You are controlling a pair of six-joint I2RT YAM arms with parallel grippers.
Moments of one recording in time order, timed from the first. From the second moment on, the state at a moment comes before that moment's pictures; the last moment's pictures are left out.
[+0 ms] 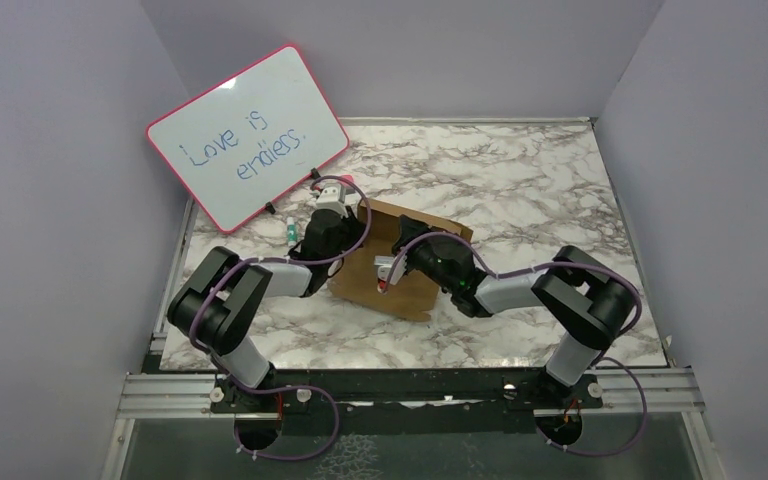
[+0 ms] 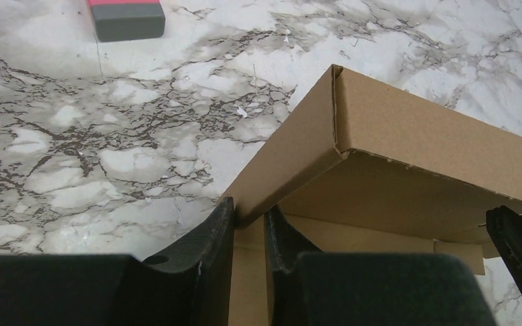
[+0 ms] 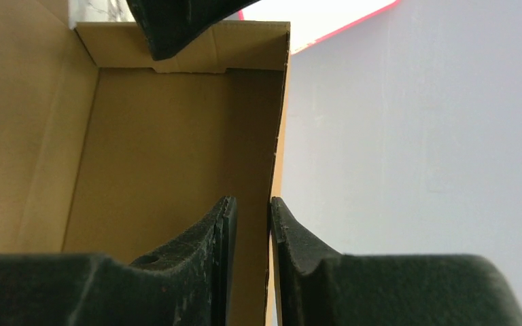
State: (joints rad) left arm -0.50 1.62 0.58 0.67 -0.11 -0.48; right arm 0.84 1.69 0.62 0.88 0.06 -1.37
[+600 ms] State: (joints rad) left arm -0.51 1.70 0.65 0.72 -0.15 -0.42; right arm 0.84 1.76 0.61 1.04 0.12 -1.49
